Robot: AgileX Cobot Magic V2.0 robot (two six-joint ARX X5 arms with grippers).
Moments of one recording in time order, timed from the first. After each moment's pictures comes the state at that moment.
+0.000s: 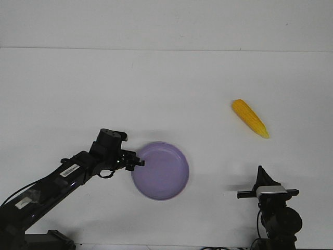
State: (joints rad) left arm -0.46 1.43 0.84 -0.22 0.28 -0.31; right arm -0.03 0.00 0.02 -0.11 -0.07 -0.05
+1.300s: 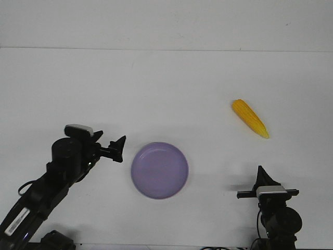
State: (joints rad) left arm -0.41 0.88 0.83 -0.20 0.02 -0.26; right arm -0.03 0.00 0.02 -0.11 -0.07 -0.05
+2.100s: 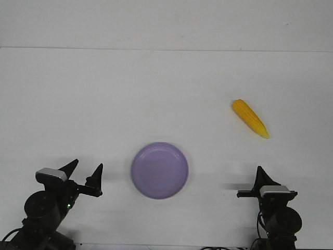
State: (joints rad) left arm -0.41 0.32 0.50 -0.33 -0.11 -0.26; right arm -0.03 0.00 0.02 -0.12 -0.08 0.10
